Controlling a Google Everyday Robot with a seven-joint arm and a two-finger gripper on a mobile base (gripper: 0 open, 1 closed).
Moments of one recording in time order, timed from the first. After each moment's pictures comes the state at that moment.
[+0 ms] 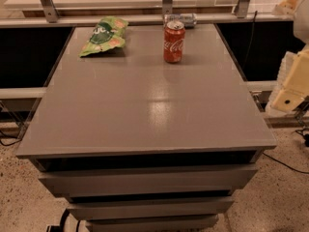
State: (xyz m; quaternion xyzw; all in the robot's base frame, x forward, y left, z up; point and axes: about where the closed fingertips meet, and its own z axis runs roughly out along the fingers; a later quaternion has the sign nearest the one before) arm 0.432 -0.201 1.023 -0.60 0.76 -0.08 0.22
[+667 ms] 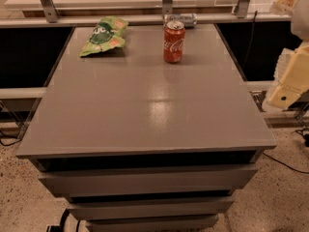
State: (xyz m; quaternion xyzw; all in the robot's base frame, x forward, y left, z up) arm 0.437 -0.197 1.025 -0.60 0.76 -0.08 0.23
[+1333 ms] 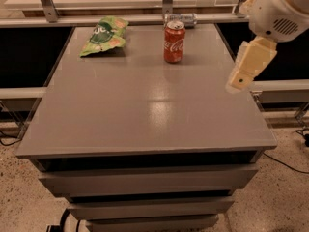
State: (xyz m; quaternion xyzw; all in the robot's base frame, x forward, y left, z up) arm 0.510 -0.178 0.998 -0.59 0.76 -0.06 0.26
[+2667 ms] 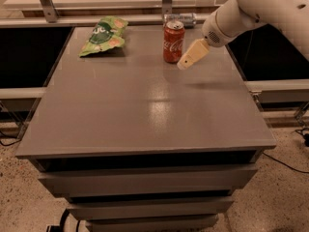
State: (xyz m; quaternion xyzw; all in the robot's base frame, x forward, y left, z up) arm 0.711 -0.138 0.900 -0.45 0.81 0.02 0.37
